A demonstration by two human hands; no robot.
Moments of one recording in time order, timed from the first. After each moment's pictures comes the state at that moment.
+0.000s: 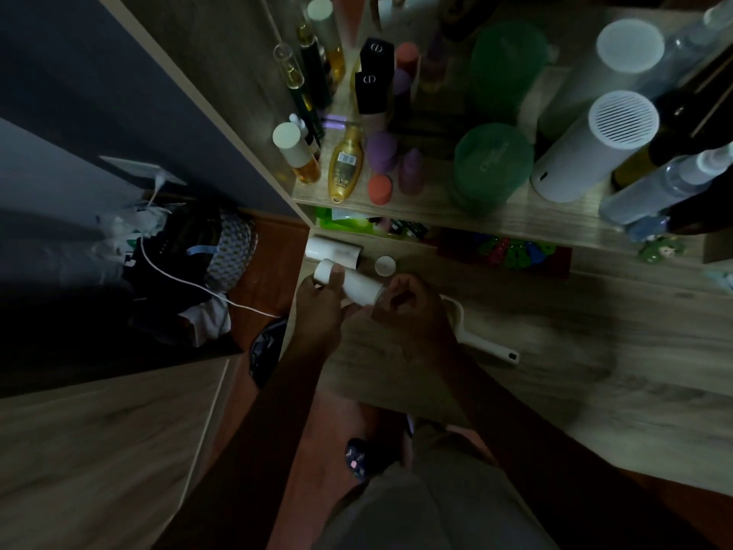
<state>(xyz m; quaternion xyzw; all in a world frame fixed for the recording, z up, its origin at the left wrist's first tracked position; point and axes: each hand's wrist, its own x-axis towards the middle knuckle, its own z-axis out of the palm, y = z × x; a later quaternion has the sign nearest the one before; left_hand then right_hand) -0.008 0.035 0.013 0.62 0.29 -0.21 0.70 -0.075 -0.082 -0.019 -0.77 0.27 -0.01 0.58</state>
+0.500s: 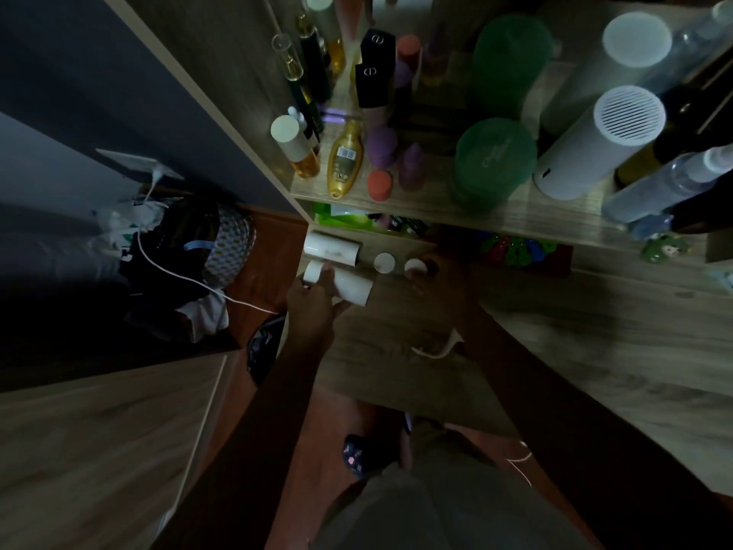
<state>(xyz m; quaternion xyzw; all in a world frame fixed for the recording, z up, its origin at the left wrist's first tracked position) -0.006 0.045 0.002 0.63 0.32 -0.19 0.68 -0.040 -0.156 -0.064 -0.84 0.23 0.15 0.47</state>
